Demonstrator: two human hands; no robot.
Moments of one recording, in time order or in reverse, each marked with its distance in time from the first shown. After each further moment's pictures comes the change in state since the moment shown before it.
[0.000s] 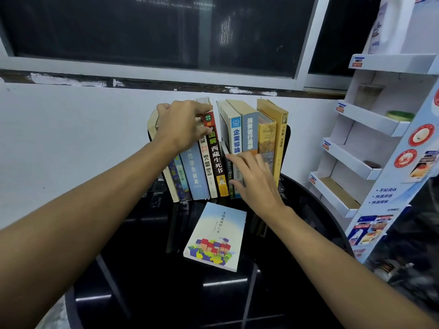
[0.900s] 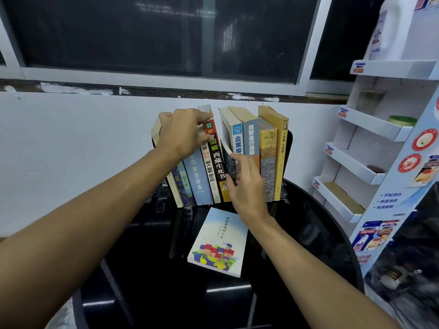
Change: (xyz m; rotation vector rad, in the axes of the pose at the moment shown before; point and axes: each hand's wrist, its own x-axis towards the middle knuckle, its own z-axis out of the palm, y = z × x) left_hand 0.000 -0.005 -0.002 0.002 0.008 -0.006; right_hand 0.009 -0.044 0.007 0.356 0.225 0.265
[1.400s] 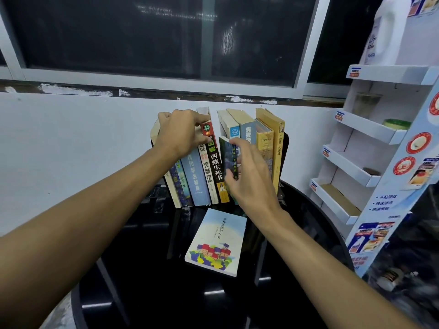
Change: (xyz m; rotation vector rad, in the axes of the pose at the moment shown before) left_hand 0.004 -0.001 -0.003 0.013 -0.030 -0.013; right_hand 0.023 -0.046 -0.055 -0.049 -0.162 0.003
